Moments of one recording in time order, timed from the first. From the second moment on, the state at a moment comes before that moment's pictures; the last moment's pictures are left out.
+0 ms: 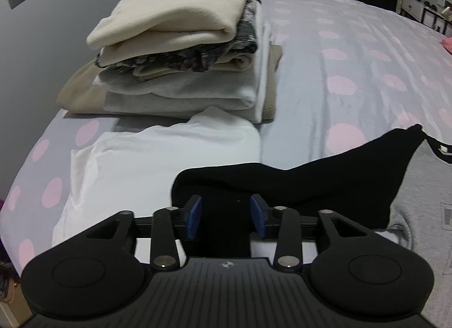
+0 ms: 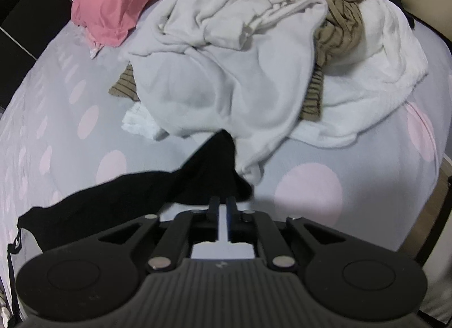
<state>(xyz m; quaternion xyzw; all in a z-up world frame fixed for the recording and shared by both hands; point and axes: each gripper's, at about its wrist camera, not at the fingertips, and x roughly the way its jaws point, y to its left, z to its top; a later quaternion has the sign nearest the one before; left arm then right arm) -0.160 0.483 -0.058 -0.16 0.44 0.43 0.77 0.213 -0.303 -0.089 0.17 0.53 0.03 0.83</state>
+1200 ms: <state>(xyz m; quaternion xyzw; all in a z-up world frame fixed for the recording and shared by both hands) -0.145 0.476 -0.055 -0.15 0.43 0.42 0.79 0.201 -0.277 -0.093 0.14 0.60 0.02 0.79</state>
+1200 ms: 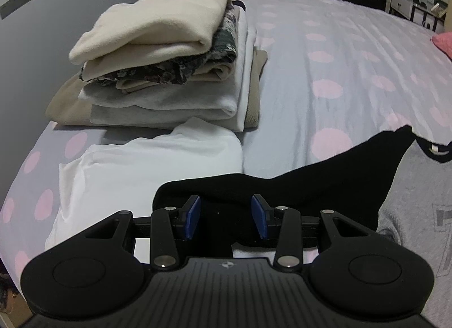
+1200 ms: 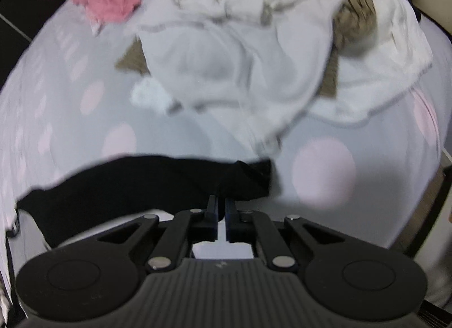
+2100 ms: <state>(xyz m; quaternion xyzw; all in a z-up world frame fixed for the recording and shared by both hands) -0.144 0.478 -0.073 -0.13 0.46 0.43 0.76 0.222 -0.299 -0.119 0.12 0.58 0.04 0.81</state>
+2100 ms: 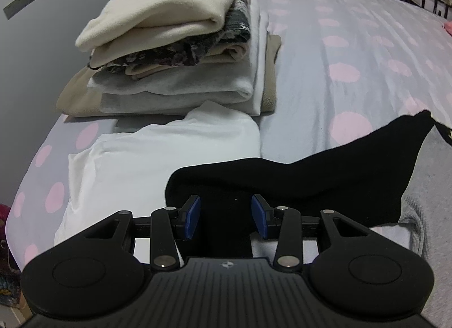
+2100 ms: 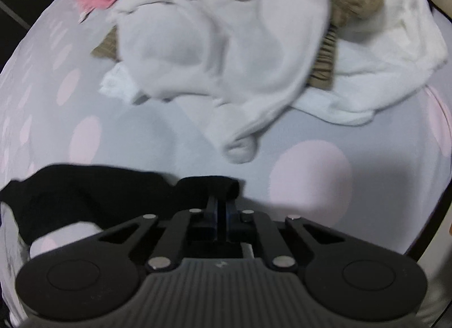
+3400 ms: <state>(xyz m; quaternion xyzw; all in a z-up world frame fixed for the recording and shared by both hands) -0.230 0.438 -0.084 -0.23 0.45 0.38 0.77 0.164 -0.101 -0.023 0.01 0.48 0.21 0.85</state>
